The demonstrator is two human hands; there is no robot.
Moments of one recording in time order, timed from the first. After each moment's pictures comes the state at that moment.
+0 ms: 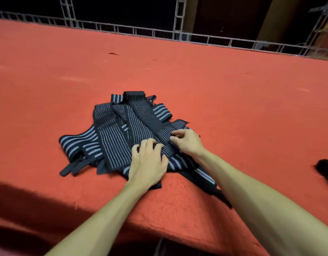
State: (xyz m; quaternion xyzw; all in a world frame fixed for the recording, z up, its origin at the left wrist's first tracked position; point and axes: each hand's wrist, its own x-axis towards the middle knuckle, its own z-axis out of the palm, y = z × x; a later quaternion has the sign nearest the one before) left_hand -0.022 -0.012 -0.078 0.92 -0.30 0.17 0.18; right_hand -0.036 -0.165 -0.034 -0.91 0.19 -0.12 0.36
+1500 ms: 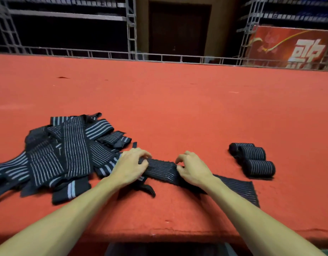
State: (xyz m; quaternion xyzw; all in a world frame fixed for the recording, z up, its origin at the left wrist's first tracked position) left_hand -0.093 -0.117 -0.038 0.82 -0.47 0.02 0.32; right_hand -0.241 -0.283 -0.033 -0.96 0.24 -0.10 0.15
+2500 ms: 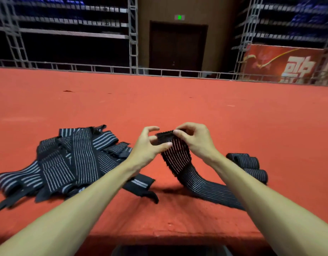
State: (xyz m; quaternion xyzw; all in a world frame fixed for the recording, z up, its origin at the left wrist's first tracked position) left_hand -0.131 -0.126 0.050 0.65 -0.39 -0.13 0.64; right_hand -0.235 -0.264 0.078 -0.85 0.11 -0.38 0.35
